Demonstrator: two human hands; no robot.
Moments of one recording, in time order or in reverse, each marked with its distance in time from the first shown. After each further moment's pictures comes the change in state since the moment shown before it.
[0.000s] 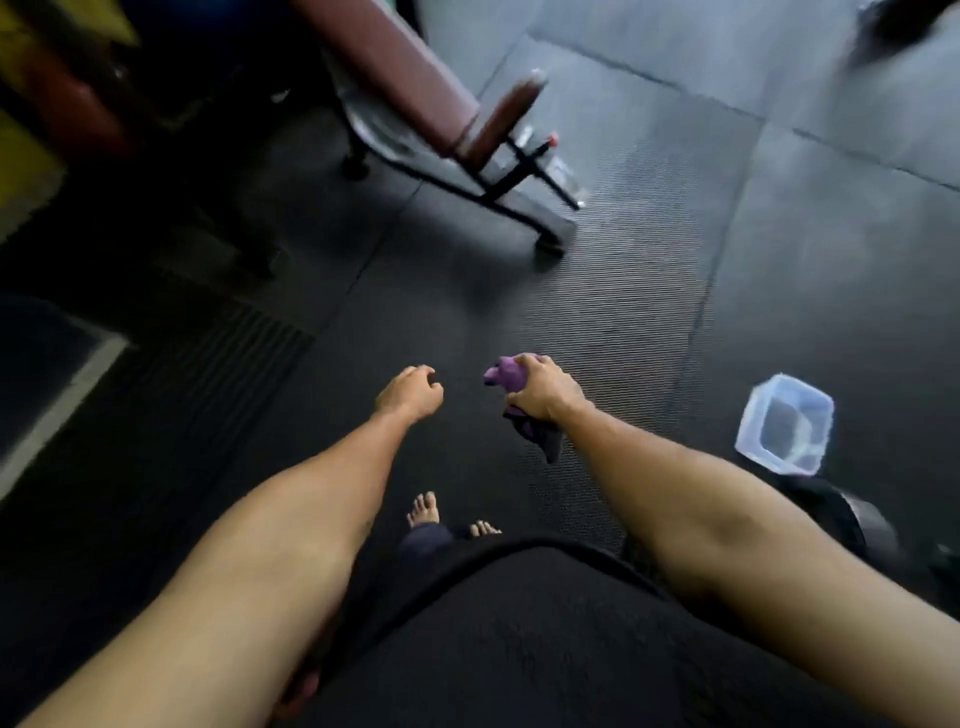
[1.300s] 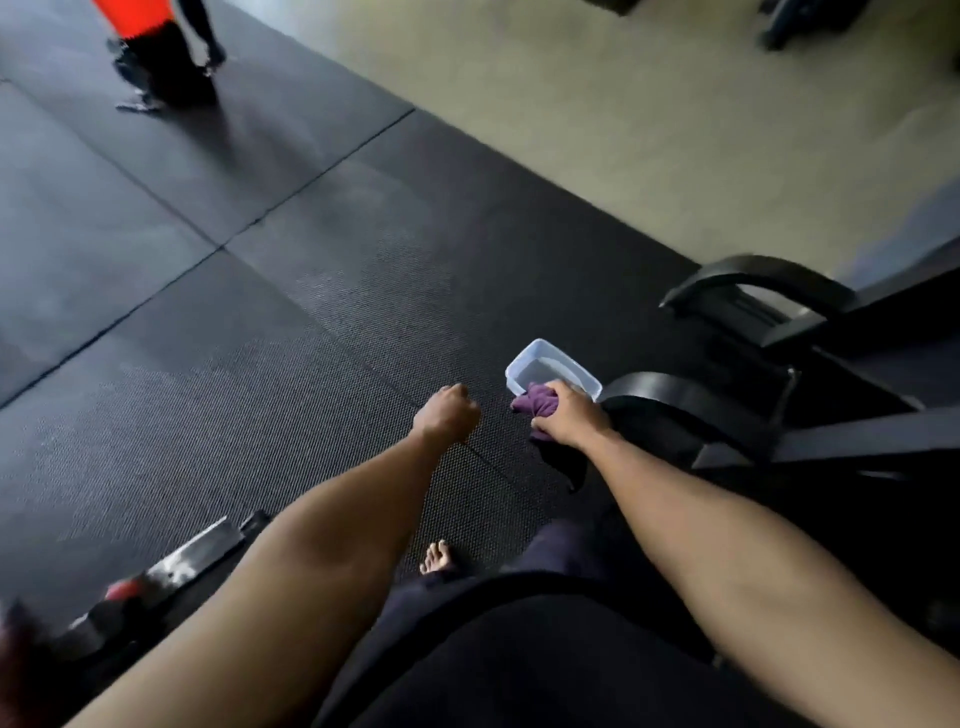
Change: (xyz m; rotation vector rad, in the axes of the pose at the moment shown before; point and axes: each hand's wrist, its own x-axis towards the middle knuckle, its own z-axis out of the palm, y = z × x) left_hand 0.230 0.757 0.127 0.727 -0.459 1.089; right_hand 0.087 0.458 -0.286 0.897 0.609 1.027
